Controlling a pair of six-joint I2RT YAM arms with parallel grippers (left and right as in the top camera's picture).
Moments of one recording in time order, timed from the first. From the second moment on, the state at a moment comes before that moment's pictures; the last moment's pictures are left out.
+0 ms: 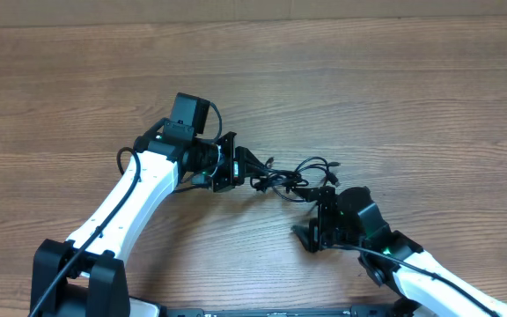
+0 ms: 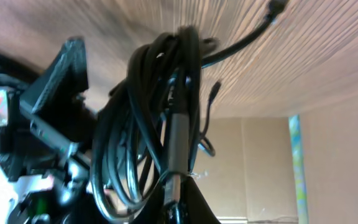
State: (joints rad) left arm -0.30 1.58 1.07 -0.65 0.89 -2.07; right arm 0.58 1.15 0.29 0.16 -0.30 2.04
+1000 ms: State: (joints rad) left arm -0.22 1.58 1.07 -0.32 0.85 -1.05; right arm 0.44 1.22 0.29 0.08 -0.61 1.18
